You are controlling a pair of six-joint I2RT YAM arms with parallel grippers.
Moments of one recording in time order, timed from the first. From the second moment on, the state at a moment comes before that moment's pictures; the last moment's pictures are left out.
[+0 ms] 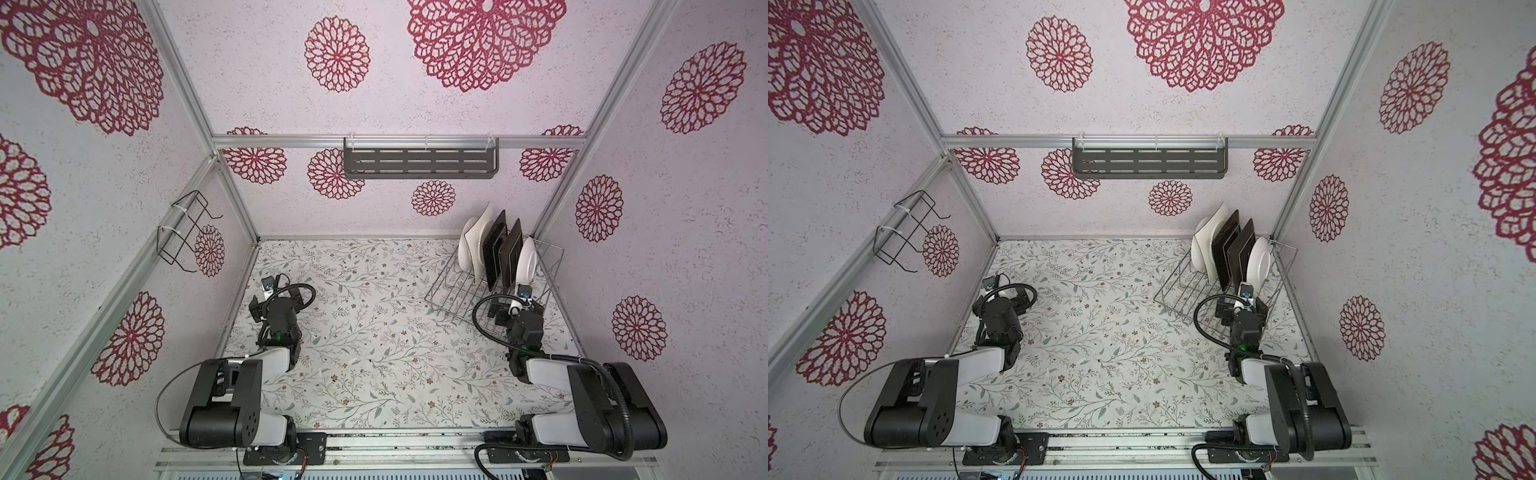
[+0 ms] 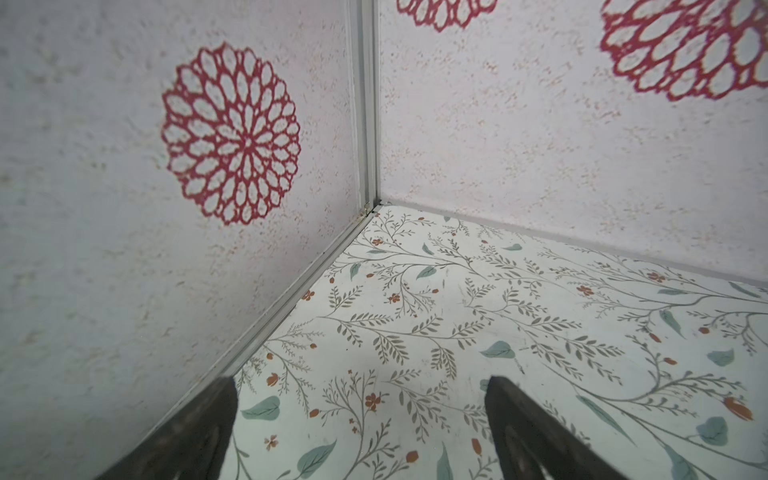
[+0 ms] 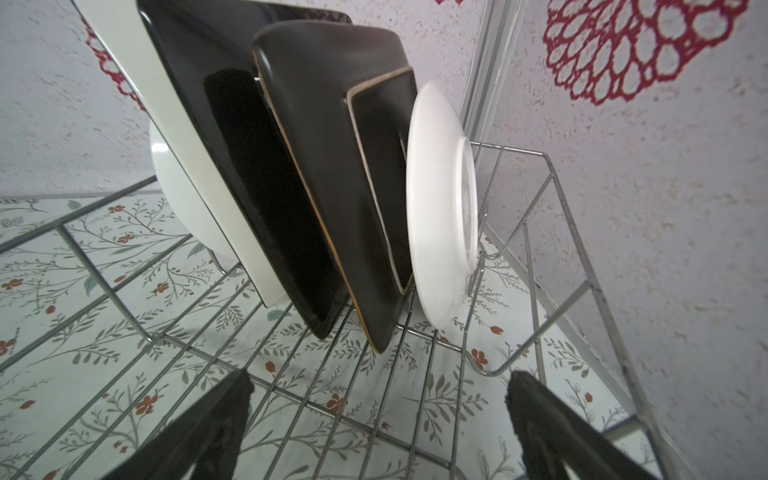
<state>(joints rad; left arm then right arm) -0.06 1.39 0.44 0.77 -0.60 -0.03 0.11 1.35 0.32 0.82 0.32 0.01</state>
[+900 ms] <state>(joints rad) -0.36 1.02 0.52 0.04 -0.46 -0.50 0.48 1.38 1.14 -0.27 0.90 0.28</state>
